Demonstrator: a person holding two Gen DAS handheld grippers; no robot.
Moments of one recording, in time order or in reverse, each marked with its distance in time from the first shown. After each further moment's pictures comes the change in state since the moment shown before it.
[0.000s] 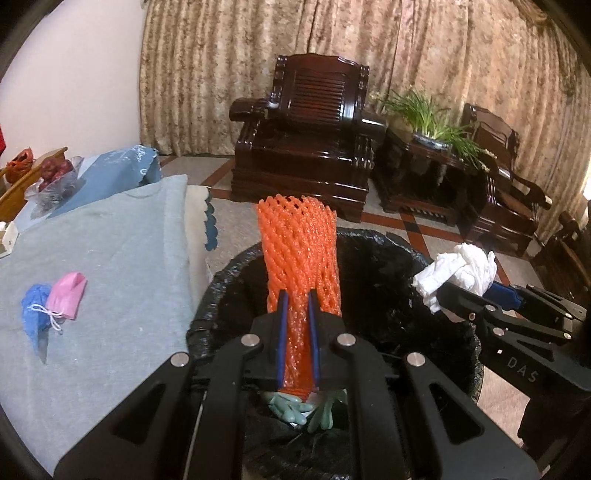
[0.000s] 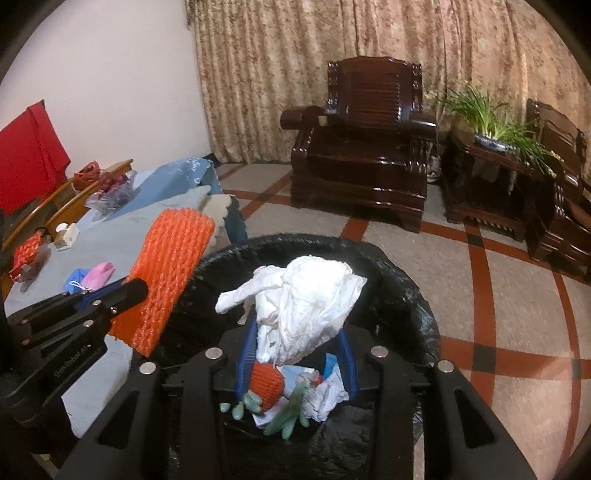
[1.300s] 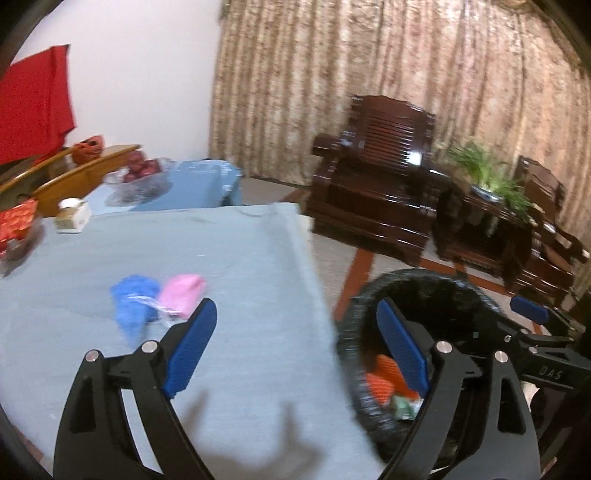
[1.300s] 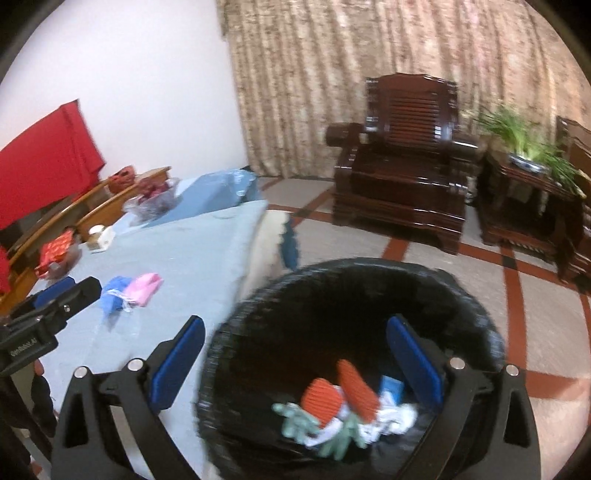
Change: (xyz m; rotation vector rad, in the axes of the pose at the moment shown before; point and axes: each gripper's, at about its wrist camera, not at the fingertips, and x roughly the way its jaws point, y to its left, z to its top) left arm -0.091 0.127 -0.012 -0.161 -0.146 0.216; right arm 0.002 0.077 0.013 -0.068 -0.070 0.145
